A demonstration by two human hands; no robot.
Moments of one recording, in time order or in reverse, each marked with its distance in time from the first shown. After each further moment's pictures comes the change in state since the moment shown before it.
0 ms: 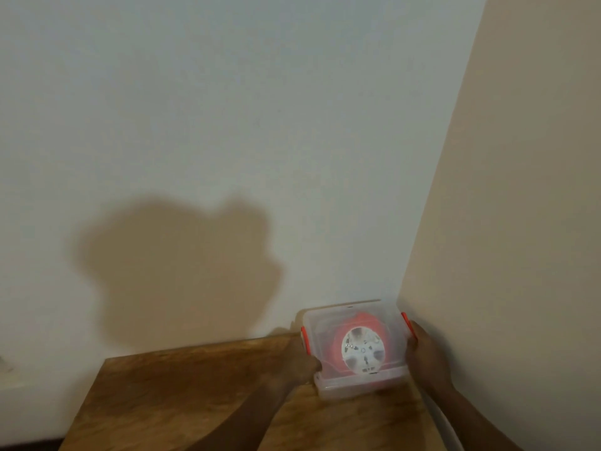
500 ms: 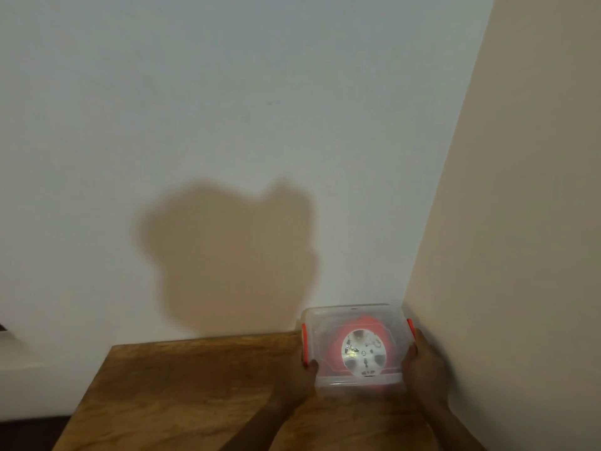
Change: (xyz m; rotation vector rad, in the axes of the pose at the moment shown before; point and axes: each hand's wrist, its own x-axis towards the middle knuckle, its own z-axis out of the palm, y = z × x) left_hand -0.003 -0.027 0.030 0.070 0.219 0.008; right_hand 0.003 0.013 0.025 -0.067 0.115 0.023
